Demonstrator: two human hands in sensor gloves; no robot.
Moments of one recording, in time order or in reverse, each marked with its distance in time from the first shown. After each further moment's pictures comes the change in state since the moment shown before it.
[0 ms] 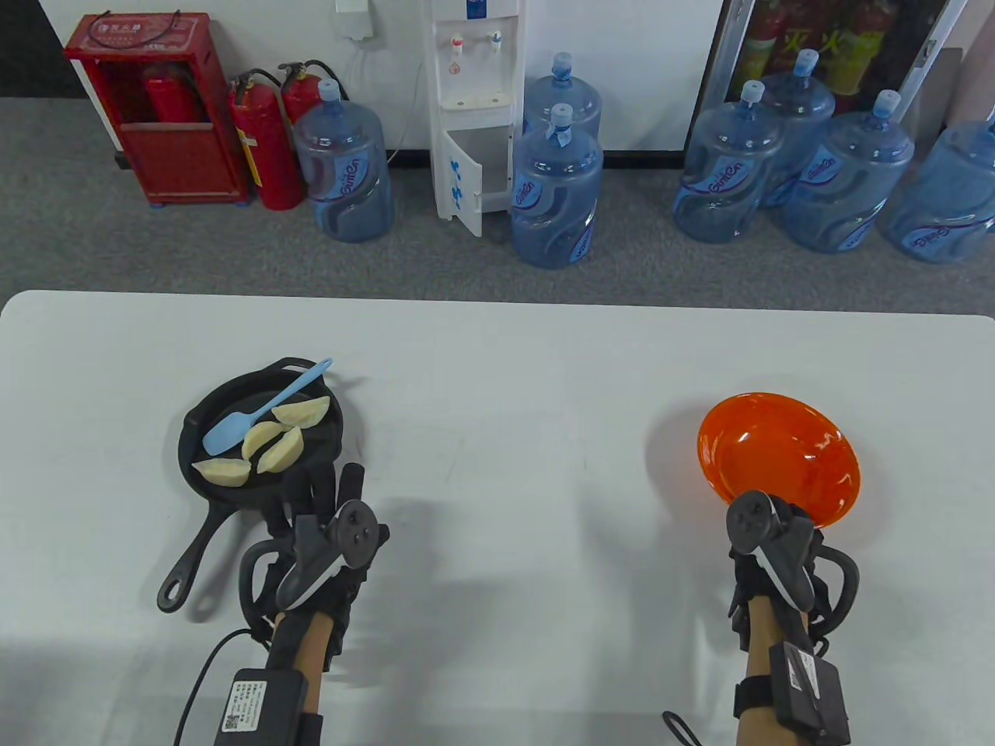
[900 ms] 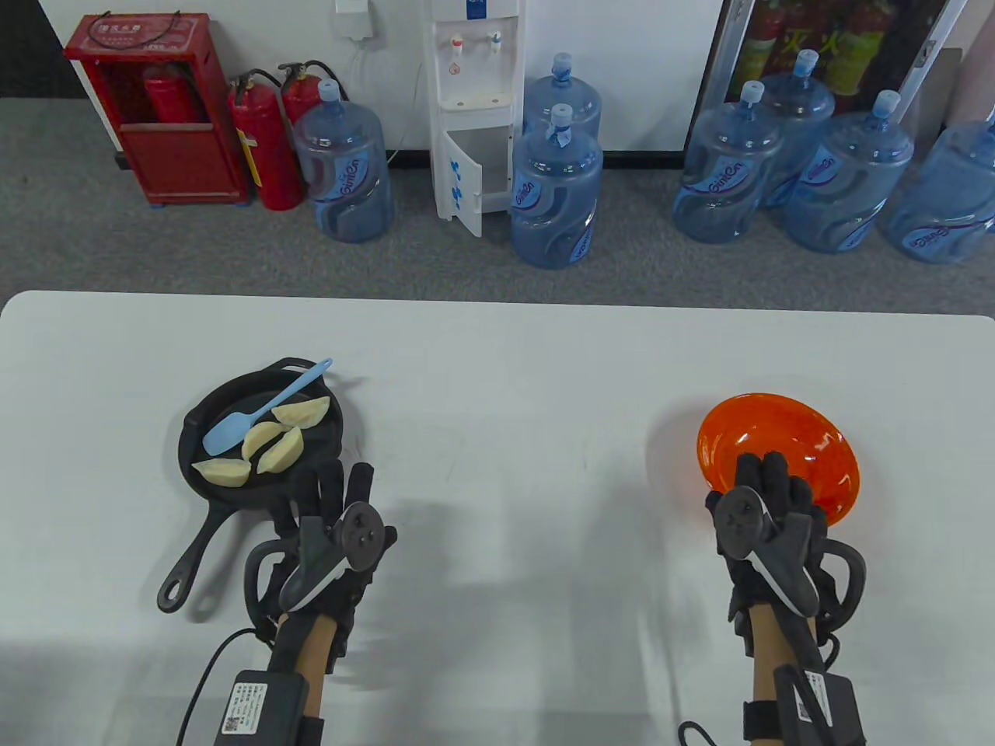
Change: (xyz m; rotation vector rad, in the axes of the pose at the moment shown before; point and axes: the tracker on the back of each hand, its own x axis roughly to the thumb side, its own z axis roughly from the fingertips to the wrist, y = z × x) left_hand 0.006 0.004 0.004 0.004 -0.039 0.013; right_hand 0.028 -0.071 0.032 -0.115 -0.166 -0.036
